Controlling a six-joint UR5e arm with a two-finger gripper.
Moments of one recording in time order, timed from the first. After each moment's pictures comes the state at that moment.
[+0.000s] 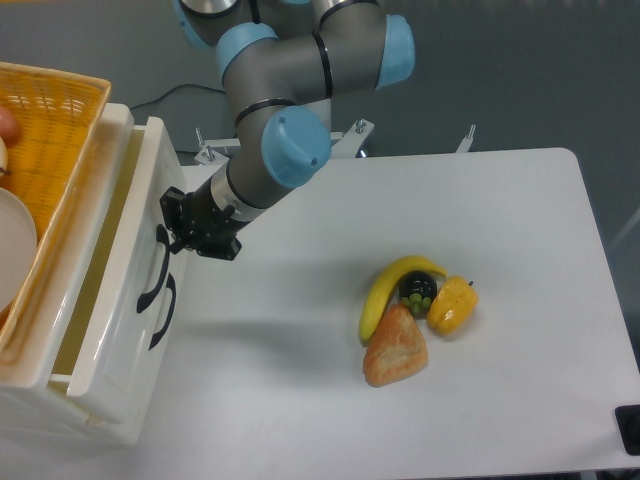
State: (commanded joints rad) arm 2.31 -1.78 -1.67 -1.48 0.94 0.82
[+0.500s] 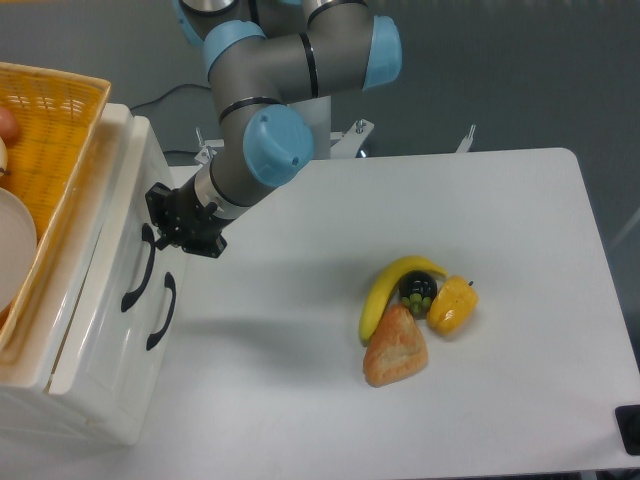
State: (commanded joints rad) arm 2.28 -1.78 -1.67 -1.47 0.93 0.82
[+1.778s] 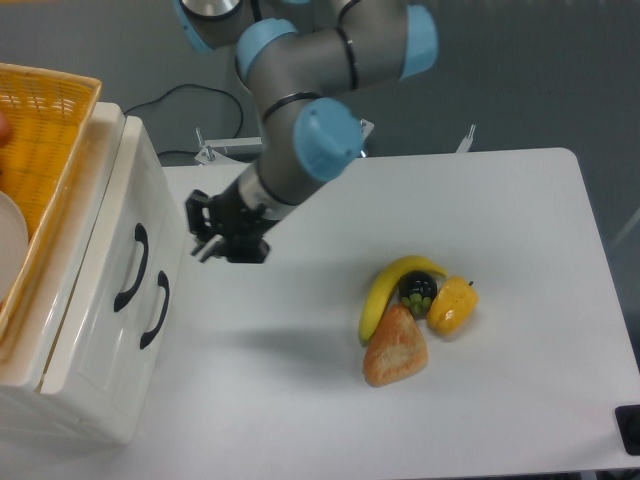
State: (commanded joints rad) arm 2.53 -1.80 -1.58 -1.46 0.94 0.83
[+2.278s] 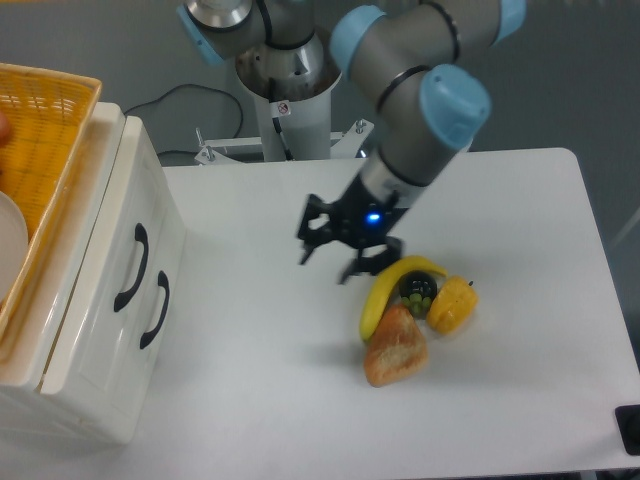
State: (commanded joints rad) arm 2.71 -1.85 -1.56 -1.28 1.18 0.93
